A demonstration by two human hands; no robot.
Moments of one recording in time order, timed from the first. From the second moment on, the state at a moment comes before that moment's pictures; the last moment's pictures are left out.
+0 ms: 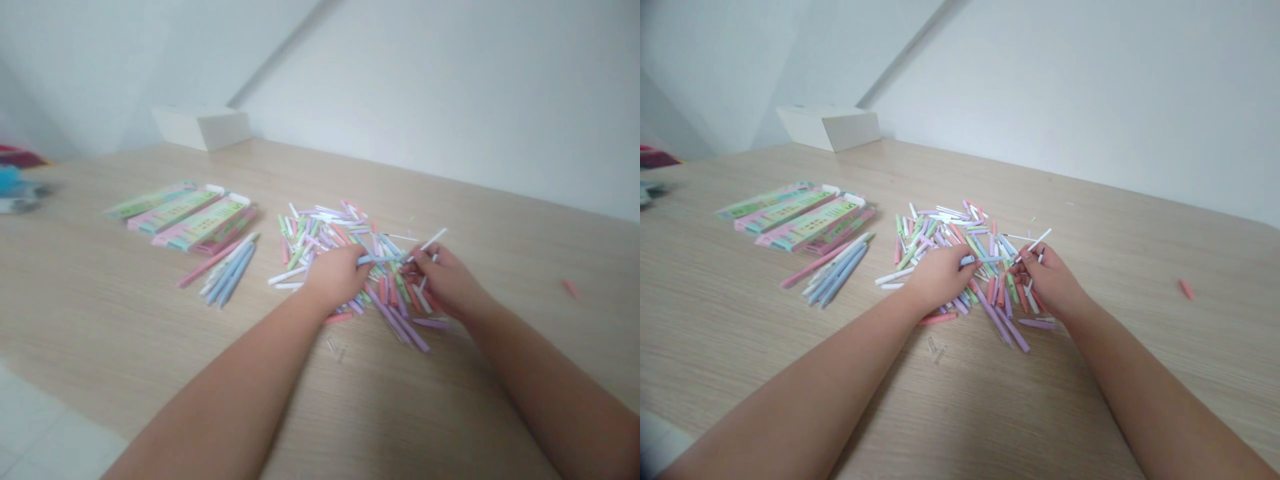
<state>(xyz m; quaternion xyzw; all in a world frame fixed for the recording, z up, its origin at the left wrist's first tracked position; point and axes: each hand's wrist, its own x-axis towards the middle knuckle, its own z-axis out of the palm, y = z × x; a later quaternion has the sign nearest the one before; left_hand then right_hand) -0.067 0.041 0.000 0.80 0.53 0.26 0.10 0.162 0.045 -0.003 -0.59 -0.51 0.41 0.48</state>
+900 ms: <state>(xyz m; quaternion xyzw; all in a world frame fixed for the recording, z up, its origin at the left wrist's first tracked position) -0.066 0.039 0.000 0.81 0.52 0.24 0.10 0.196 0.051 0.019 -0.62 -0.78 0.05 0.02</state>
